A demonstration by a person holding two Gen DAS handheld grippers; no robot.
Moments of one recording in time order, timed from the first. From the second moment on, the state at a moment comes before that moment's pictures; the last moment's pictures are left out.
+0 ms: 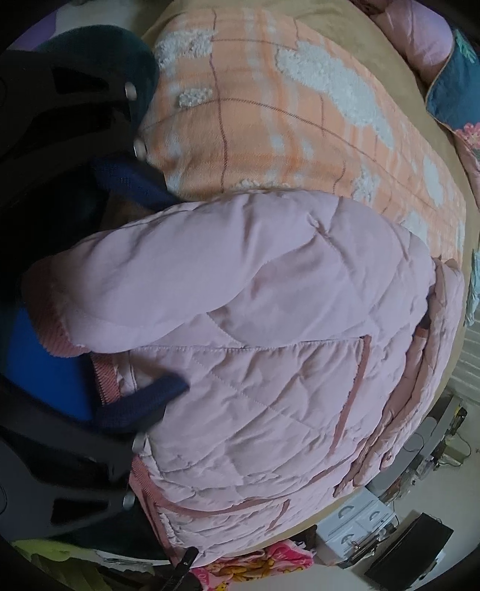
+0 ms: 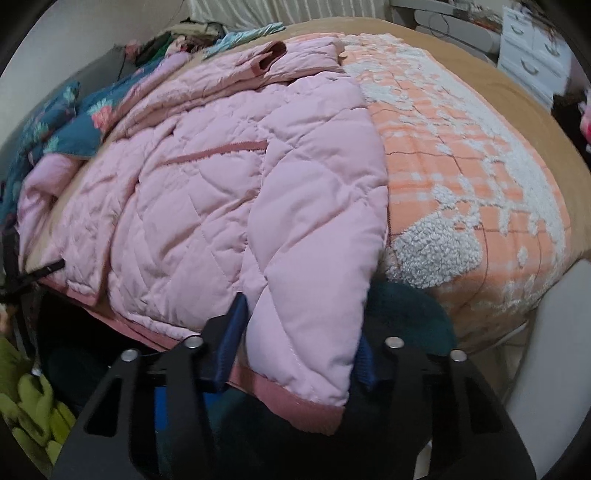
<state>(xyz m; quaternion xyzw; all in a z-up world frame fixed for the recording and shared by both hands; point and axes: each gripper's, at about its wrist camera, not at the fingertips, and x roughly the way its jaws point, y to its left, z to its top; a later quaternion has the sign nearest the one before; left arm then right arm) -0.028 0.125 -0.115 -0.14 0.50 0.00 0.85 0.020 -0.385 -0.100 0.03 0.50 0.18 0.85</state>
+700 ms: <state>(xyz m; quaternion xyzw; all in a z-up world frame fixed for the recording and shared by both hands) -0.010 0.118 -0.030 -0.13 0.41 -0.03 0.90 0.036 -0.387 -0.010 0.13 0.36 0.25 0.89</state>
